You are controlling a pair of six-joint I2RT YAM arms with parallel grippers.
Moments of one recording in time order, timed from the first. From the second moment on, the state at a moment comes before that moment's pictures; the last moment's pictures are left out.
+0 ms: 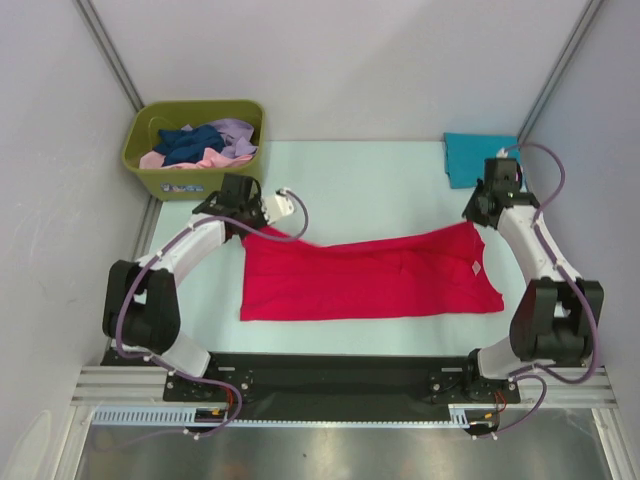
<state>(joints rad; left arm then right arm) -0.28 1.55 1.08 -0.45 0.04 0.96 -0.04 1.46 1.16 -0.56 0.13 0.39</state>
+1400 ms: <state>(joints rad) -0.24 1.43 0.78 -0.40 0.12 1.06 -0.08 1.24 0.85 -0.82 0.16 0.51</state>
